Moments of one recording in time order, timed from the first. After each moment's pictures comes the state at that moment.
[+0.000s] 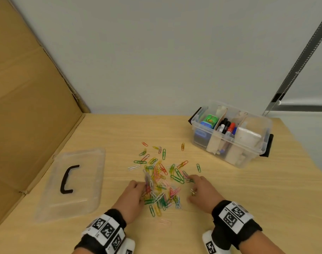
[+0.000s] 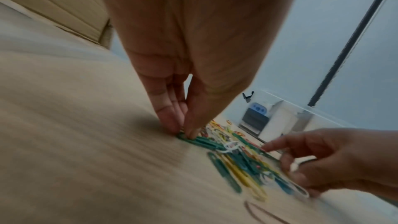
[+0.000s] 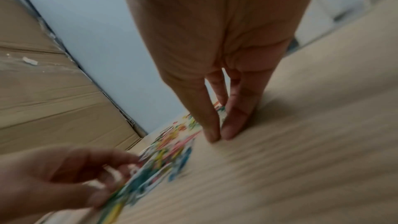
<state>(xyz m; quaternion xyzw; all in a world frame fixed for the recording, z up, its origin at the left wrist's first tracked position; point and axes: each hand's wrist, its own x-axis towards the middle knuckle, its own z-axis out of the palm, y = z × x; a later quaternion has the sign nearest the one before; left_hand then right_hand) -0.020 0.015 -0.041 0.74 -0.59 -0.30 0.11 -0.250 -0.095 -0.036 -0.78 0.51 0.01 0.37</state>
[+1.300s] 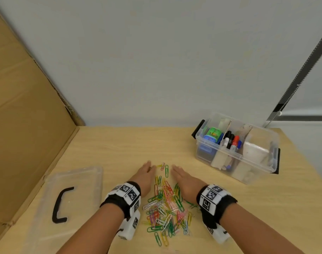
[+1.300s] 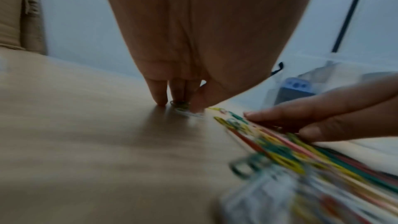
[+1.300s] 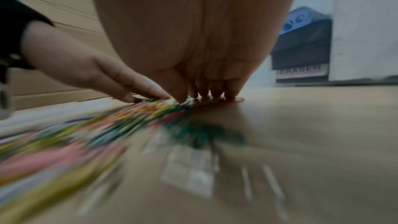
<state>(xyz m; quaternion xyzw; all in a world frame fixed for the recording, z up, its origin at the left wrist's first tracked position) 0.014 -0.106 -0.033 0.72 -0.65 -0.25 -0.02 -0.179 -0.166 -0.042 -0.89 0.37 0.12 0.23</state>
